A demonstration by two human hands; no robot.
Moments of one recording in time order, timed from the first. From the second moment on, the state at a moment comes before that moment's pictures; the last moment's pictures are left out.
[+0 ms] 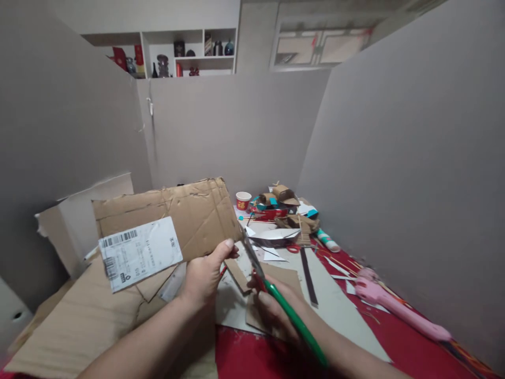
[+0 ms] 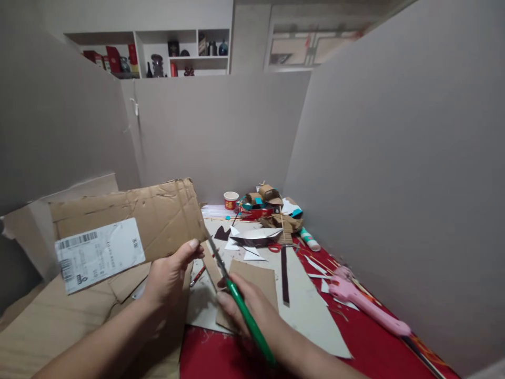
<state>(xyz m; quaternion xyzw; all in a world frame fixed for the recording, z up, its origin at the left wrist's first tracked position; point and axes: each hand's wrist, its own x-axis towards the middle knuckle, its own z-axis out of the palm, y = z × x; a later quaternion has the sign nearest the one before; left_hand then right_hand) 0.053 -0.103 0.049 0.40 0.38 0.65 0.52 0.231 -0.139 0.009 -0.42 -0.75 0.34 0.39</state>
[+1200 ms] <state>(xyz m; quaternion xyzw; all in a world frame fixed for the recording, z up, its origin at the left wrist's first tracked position) -0.005 -0.025 0.059 0.43 0.48 0.57 0.51 0.217 -0.087 0.038 -0.46 -0.88 -0.06 0.09</state>
